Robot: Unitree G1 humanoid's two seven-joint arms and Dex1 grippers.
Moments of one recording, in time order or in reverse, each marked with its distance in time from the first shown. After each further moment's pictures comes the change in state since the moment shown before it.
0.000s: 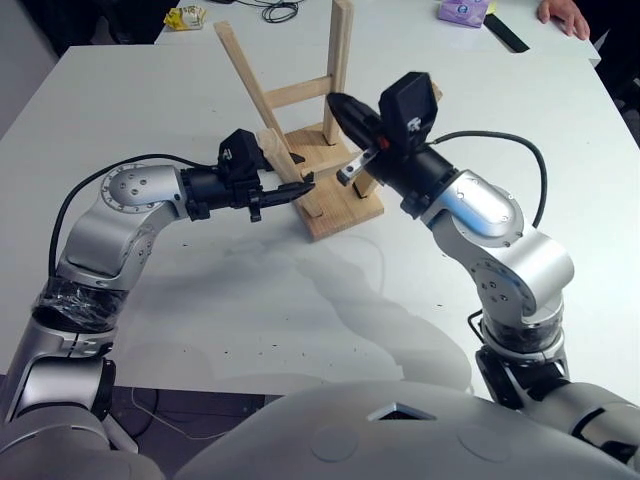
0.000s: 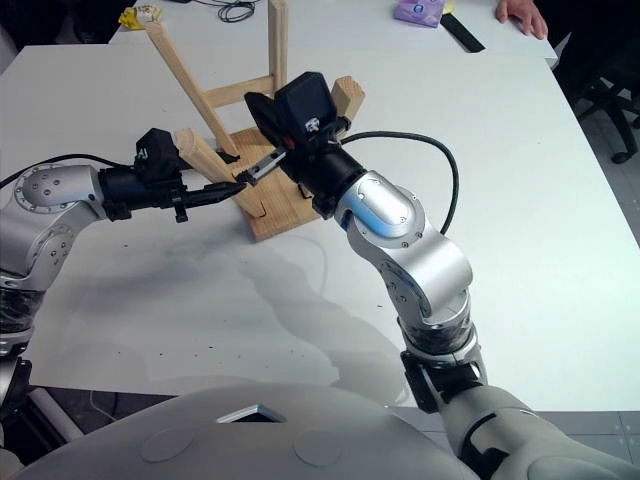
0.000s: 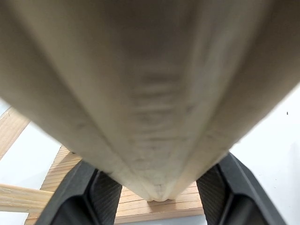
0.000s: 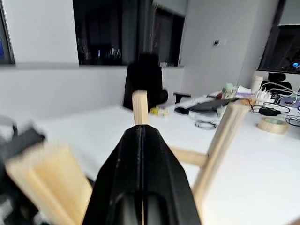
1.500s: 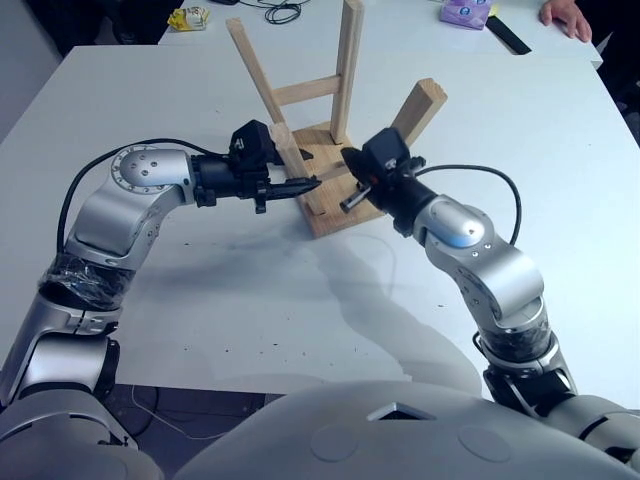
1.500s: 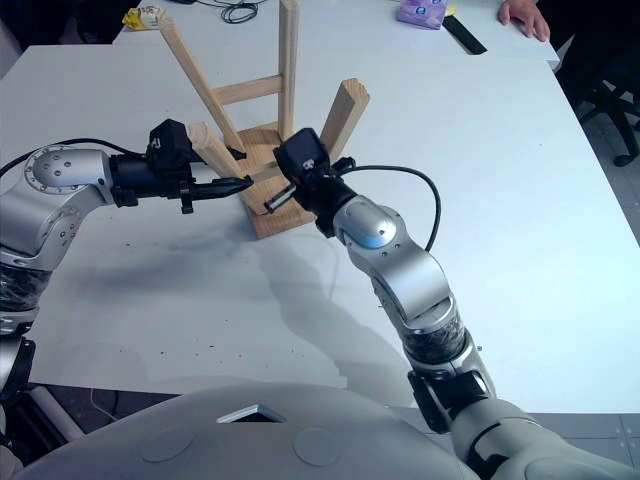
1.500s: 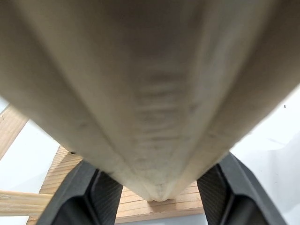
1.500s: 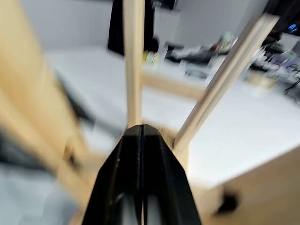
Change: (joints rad) left arm -0.121 0.000 -0.085 0.080 0.020 0.005 -0.051; right arm 0.051 -0.048 0.080 0.081 -0.209 0.041 0.028
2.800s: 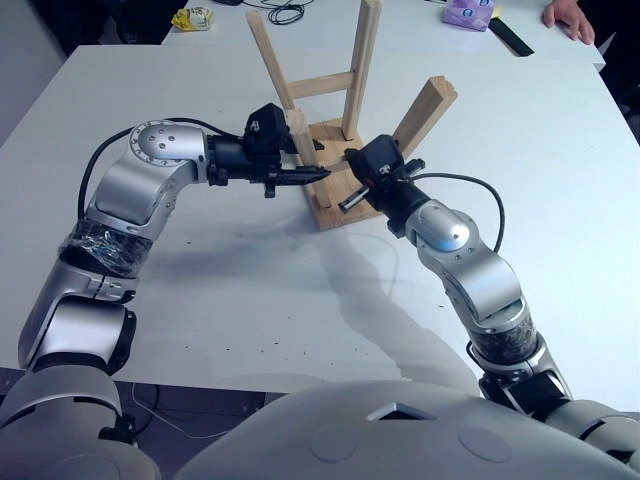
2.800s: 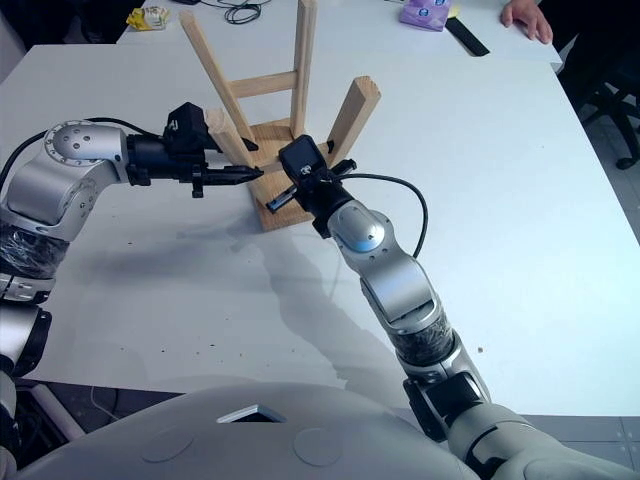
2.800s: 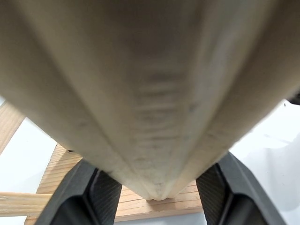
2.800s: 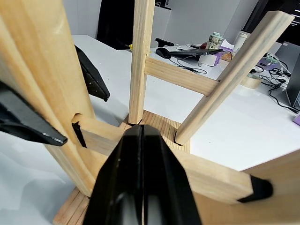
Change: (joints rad) left arm -0.167 -0.059 -0.092 0.186 0.031 -0.024 -0.082; right arm 0.075 -0.031 0.110 0.113 -0.146 -0.095 0.016
